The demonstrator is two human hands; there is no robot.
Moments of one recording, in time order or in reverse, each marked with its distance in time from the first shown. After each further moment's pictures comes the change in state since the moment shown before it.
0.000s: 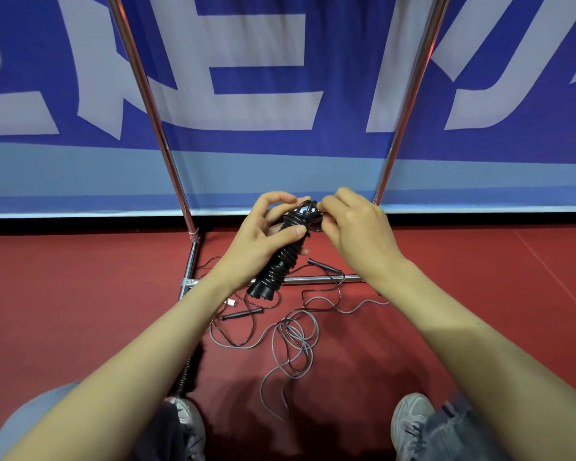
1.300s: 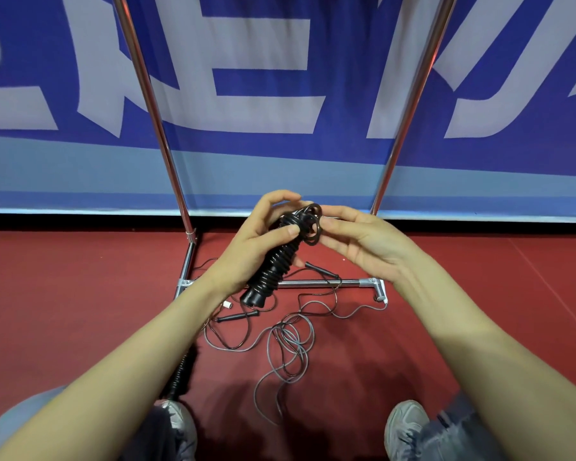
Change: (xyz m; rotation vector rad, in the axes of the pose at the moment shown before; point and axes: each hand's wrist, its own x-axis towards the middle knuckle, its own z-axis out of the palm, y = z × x) left_hand -0.002 0.007 -0.002 -0.007 -0.099 0.044; right_hand 0.007 0.007 -0.018 1.694 -0.431 0.972
